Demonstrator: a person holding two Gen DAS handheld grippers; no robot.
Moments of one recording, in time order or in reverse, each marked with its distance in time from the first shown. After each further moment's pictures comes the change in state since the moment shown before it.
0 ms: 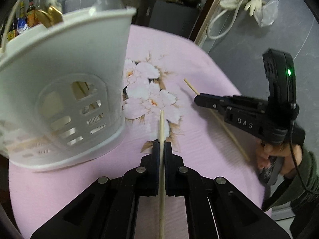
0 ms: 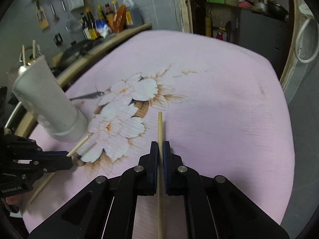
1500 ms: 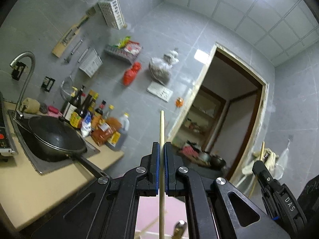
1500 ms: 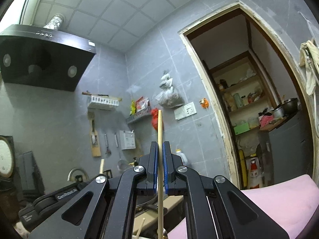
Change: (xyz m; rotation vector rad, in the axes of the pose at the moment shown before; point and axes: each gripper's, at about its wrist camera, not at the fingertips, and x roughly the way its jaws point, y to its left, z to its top) left arm -0.197 0.139 0.023 -0.316 -1.166 0.140; right arm -0.094 0.148 0.082 0.000 -1.084 0.210
